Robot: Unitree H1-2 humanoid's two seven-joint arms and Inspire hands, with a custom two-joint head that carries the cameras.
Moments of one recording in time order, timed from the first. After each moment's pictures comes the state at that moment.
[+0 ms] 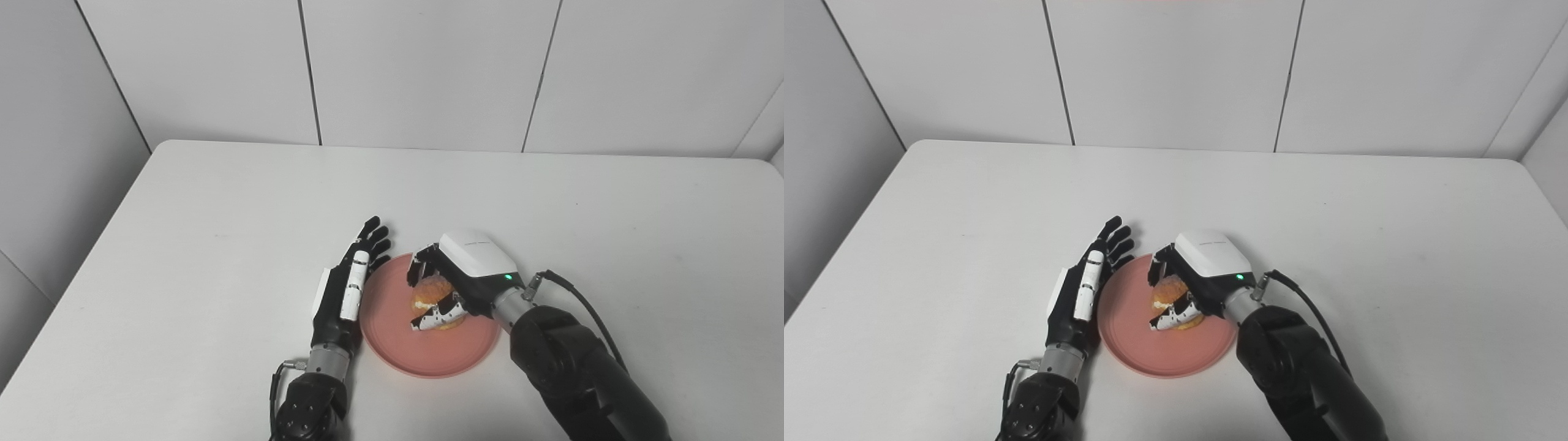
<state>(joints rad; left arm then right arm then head) -0.13 -0.13 -0.07 0.06 -0.03 -0.02 0.00 -0.50 -0.20 0.56 -0.05 -0.82 0.26 0.36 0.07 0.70</state>
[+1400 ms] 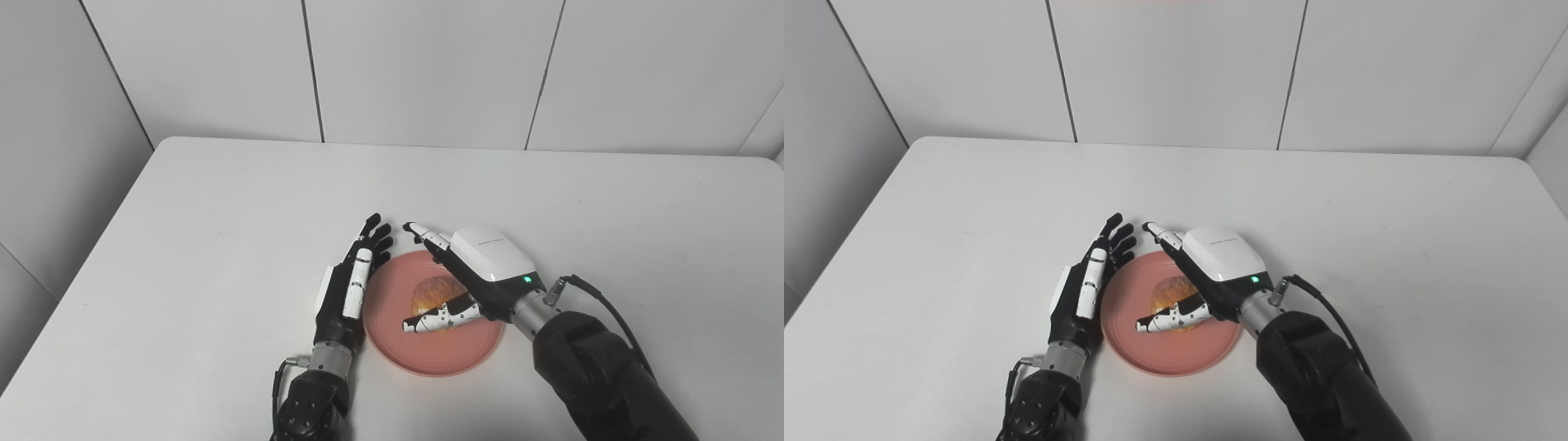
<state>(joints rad) -0.13 -0.13 -0.08 0.06 -0.04 -0.02 0.00 -0.44 -0.24 0.49 -0.24 -0.85 0.22 0.43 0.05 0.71</state>
